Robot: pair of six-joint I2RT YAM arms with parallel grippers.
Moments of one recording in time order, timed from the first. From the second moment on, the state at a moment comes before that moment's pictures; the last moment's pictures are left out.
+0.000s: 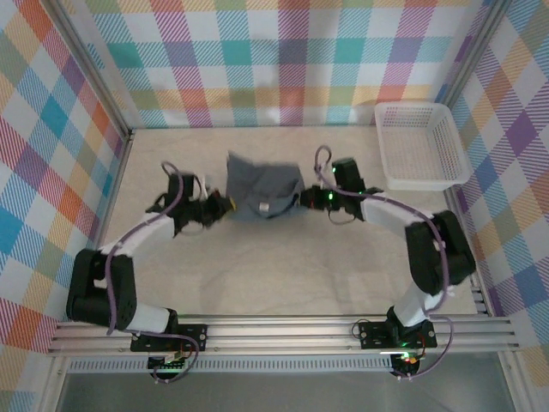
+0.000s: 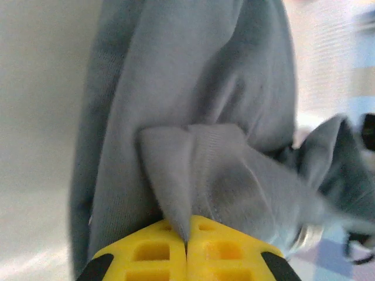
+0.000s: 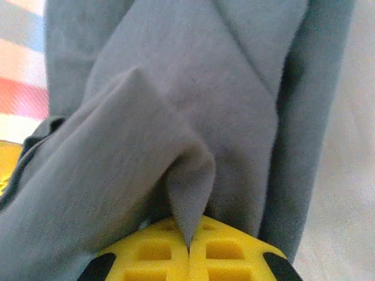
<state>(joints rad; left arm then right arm) -0.19 1.43 0.75 -0.22 0.59 -0.79 0.41 1.70 0.96 -0.11 -0.58 0.51</state>
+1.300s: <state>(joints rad) -0.22 1.52 1.01 -0.27 0.20 -0.58 0.46 1.63 1.19 -0.30 -0.30 0.52</state>
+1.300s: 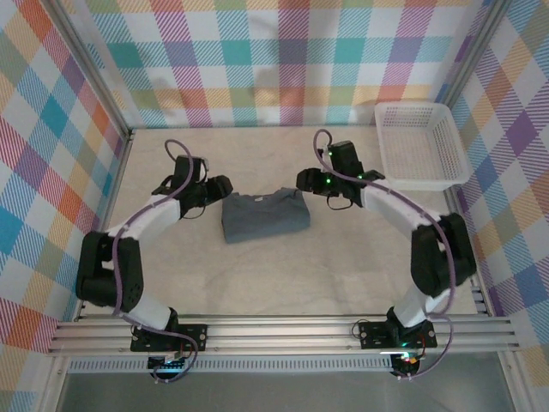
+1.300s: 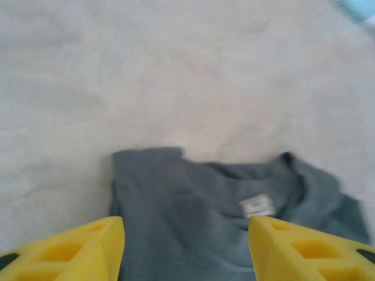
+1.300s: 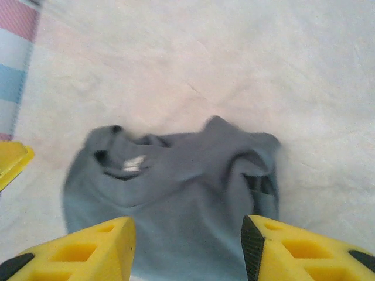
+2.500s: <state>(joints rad) -0.49 0.96 0.83 -0.53 -0.25 -0.71 0.84 2.19 1.60 -0.20 -0.26 0.94</state>
